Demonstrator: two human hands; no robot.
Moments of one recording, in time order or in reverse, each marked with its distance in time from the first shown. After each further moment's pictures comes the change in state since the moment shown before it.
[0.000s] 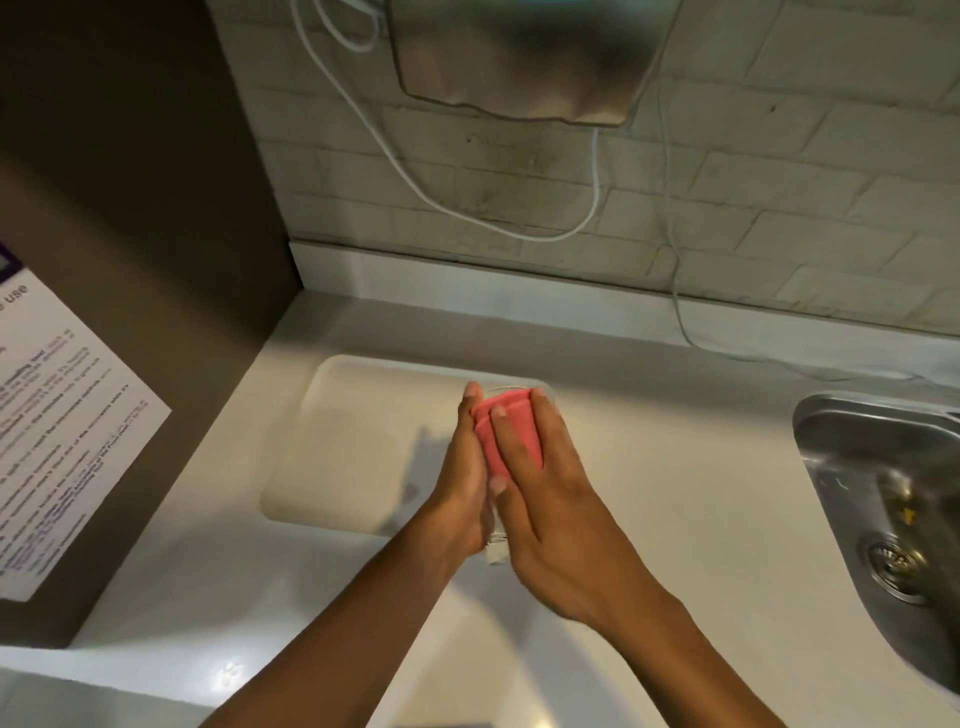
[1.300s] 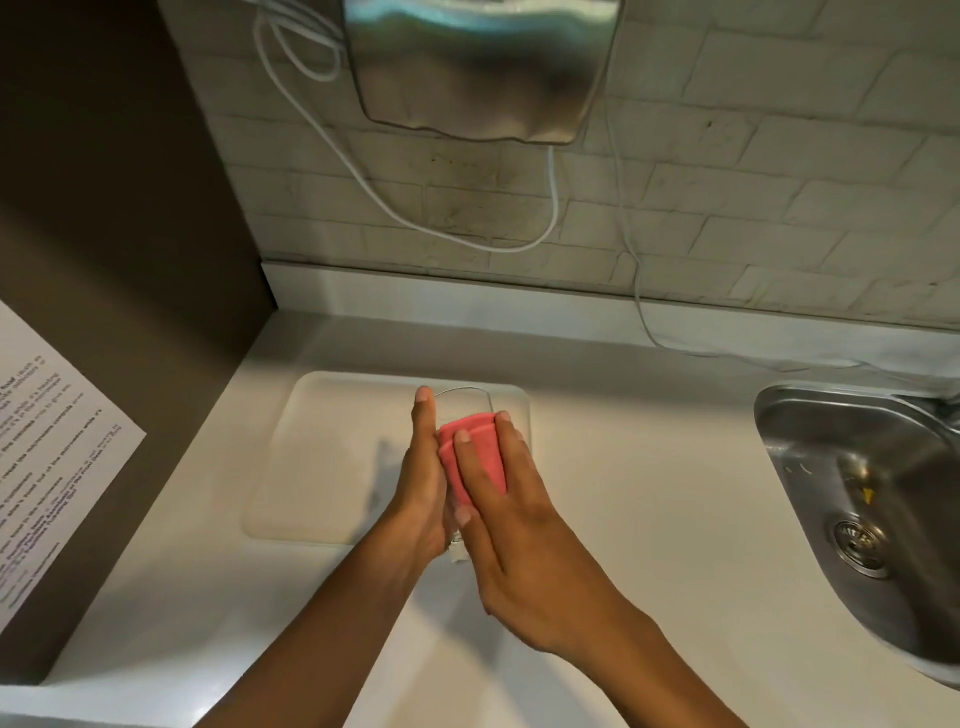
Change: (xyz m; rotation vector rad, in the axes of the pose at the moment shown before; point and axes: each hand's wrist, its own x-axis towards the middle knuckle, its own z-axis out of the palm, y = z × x) left_hand -0.012 0.007 -0.011 0.021 0.060 0.052; right_hand -0.023 -0.018 0.004 0.004 -0.038 -0.008
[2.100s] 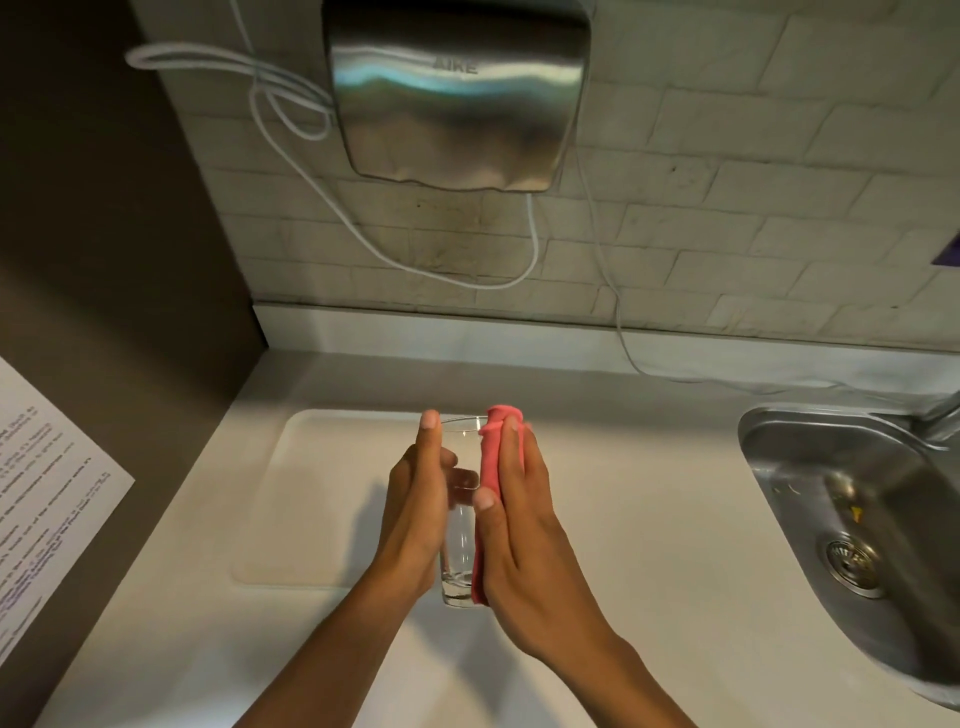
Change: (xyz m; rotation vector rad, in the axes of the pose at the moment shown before) left_hand -0.026 0.012 0.010 0.381 0.133 0.351; right_hand 0.011 -0.006 -0.005 0.281 0.242 0.034
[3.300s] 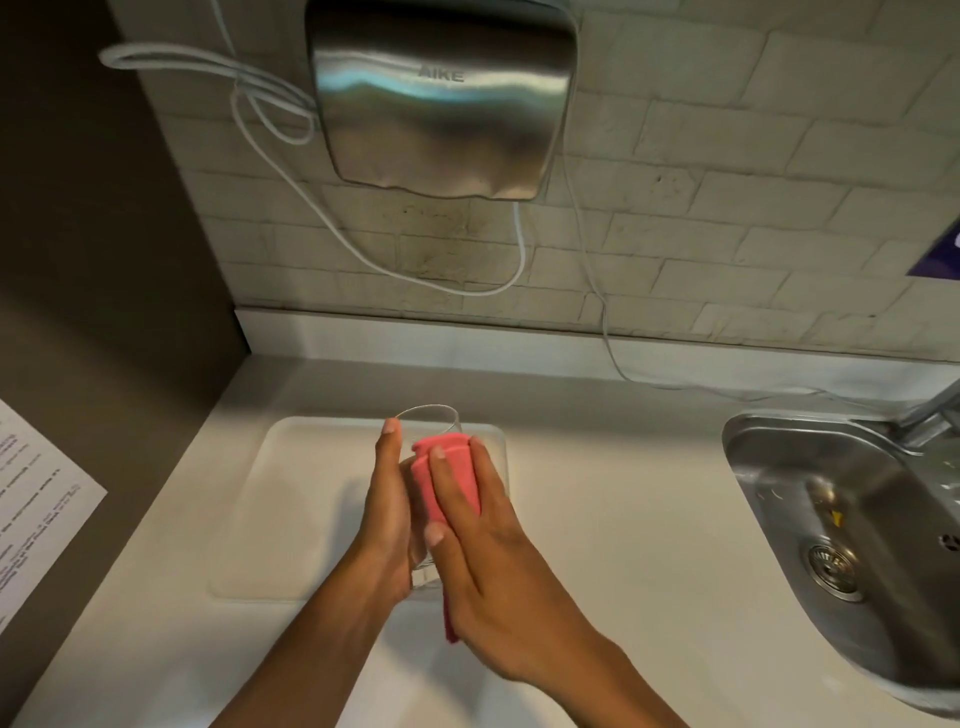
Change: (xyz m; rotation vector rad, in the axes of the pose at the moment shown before) left_hand 0.014 0.001 -0.004 -0.352 -0.143 -0.231; right_hand 0.004 -0.005 -0.002 -0.131 -0.184 -0.030
